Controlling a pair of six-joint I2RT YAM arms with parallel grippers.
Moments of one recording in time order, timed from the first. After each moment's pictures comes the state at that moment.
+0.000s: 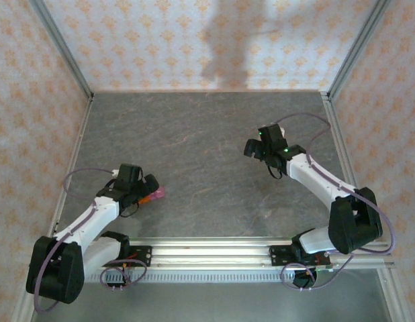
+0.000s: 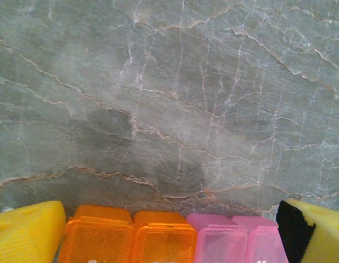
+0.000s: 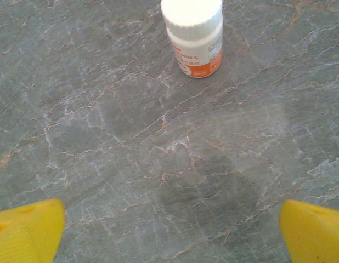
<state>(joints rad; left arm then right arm) -0.16 1.02 0.41 -0.42 -0.07 -0.76 0.39 1.39 0.96 -0.49 0.18 0.59</state>
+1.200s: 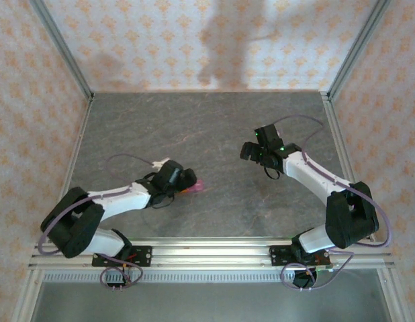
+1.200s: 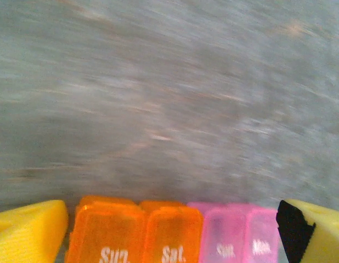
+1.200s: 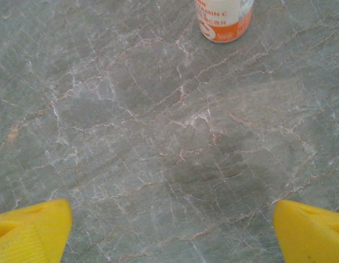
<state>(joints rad) -0.63 1.42 0.58 -0.05 -0.13 -1.03 0.41 1.44 0.97 -0.52 0.10 0.62</state>
